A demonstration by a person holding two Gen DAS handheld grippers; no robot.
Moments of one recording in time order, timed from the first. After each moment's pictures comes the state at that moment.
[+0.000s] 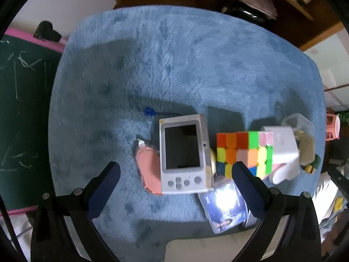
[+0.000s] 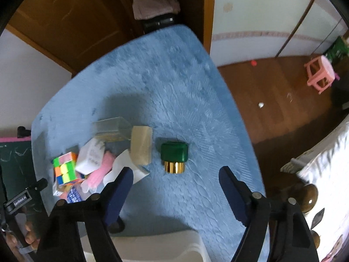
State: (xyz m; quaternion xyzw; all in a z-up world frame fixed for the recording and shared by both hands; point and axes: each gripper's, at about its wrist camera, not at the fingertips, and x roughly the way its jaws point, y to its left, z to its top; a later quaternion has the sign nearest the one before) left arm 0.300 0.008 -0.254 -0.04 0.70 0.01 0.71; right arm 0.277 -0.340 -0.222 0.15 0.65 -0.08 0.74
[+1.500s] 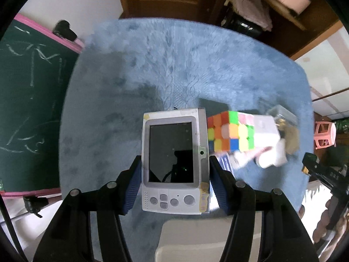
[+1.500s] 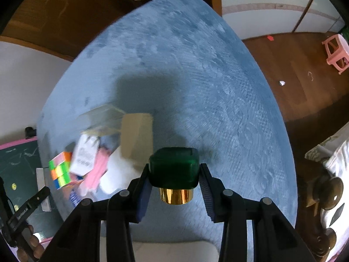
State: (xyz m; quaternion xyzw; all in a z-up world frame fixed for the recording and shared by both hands) left arm 0.247 0.011 -0.198 -0.06 0.67 0.01 0.74; right arm 0.278 -0.346 -0.270 0.22 0.68 -0.03 0.70
